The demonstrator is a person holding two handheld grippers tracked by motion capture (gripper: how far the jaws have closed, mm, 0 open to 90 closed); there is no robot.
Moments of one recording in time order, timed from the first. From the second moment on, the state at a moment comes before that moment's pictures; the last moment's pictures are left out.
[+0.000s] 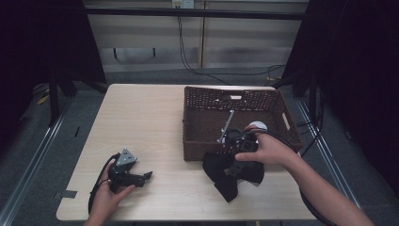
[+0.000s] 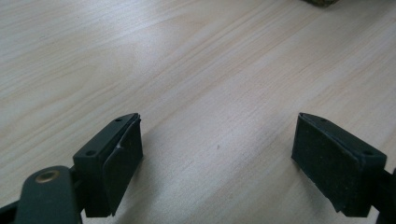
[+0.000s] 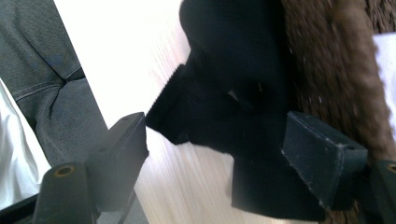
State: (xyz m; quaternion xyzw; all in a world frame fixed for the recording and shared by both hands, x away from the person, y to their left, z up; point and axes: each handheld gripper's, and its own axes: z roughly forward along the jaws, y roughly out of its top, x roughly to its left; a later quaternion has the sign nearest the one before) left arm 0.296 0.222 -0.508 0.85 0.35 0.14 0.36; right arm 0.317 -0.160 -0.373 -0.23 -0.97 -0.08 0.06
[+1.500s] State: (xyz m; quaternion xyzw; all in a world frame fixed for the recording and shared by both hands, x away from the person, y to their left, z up) left arm 0.296 0.222 -0.508 0.85 0.35 0.14 0.36; right arm 0.271 -0.262 -0.456 -0.33 -0.94 -0.11 0.03
